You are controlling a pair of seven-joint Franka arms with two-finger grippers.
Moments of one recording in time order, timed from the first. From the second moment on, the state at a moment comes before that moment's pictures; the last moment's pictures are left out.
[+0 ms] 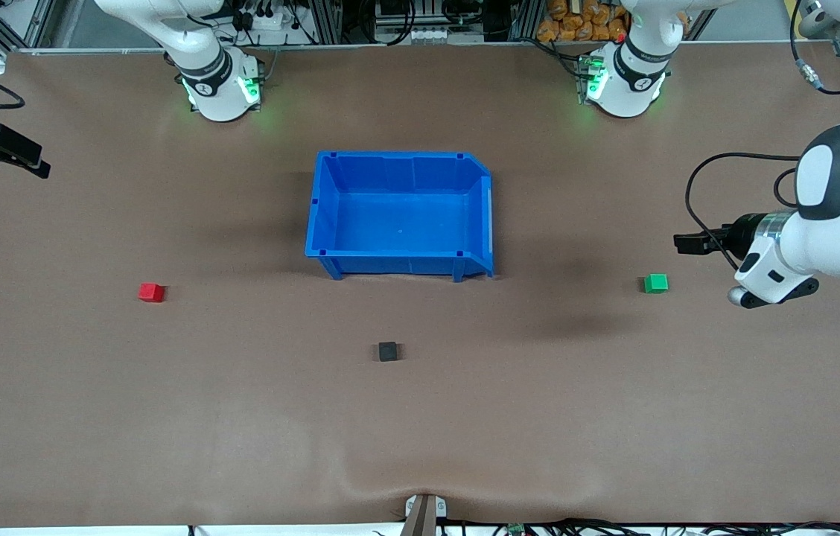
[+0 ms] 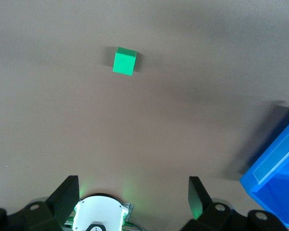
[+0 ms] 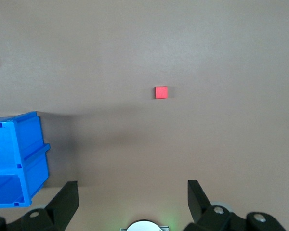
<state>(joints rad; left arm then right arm) 0.07 0.30 -0.12 -1.66 -0.04 1.54 -0.24 0.03 -0.07 -0.09 -1.61 0.00 1.45 0.00</state>
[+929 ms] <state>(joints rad) 0.07 0.38 -0.12 -1.66 -0.03 1.61 -0.24 0.02 -0.01 -0.10 -1.61 0.00 1.44 0.00</state>
